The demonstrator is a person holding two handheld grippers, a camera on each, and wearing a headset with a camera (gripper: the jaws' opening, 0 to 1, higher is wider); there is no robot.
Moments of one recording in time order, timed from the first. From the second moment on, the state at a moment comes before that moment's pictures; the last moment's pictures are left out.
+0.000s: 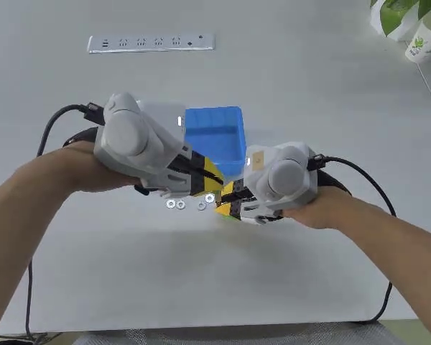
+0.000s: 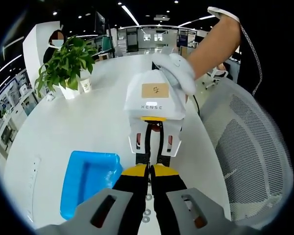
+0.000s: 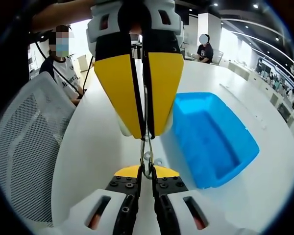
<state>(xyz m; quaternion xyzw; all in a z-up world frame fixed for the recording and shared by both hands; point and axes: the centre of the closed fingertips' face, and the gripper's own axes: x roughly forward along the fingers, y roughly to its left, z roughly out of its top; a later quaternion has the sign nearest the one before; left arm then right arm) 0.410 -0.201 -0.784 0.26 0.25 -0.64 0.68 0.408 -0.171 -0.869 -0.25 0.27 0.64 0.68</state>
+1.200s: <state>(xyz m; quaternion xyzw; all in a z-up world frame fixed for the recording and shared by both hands) 0.419 -0.193 -0.733 0.27 0.22 -0.63 0.70 0.423 -0.164 -0.817 -0.27 0.22 0.64 0.68</state>
